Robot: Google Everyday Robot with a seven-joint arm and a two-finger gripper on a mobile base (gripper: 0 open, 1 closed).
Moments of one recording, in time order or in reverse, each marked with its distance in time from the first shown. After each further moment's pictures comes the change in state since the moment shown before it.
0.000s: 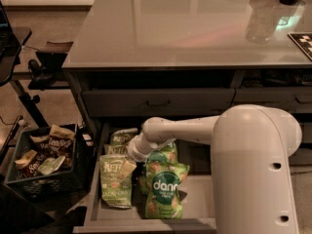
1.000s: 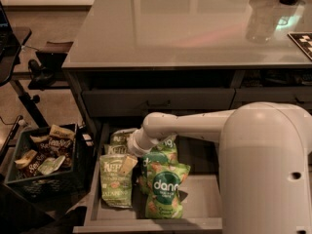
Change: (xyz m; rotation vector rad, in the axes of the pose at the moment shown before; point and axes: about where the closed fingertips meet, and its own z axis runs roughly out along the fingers) arm -0.019 -0.004 -0.030 0.063 0.005 -0.067
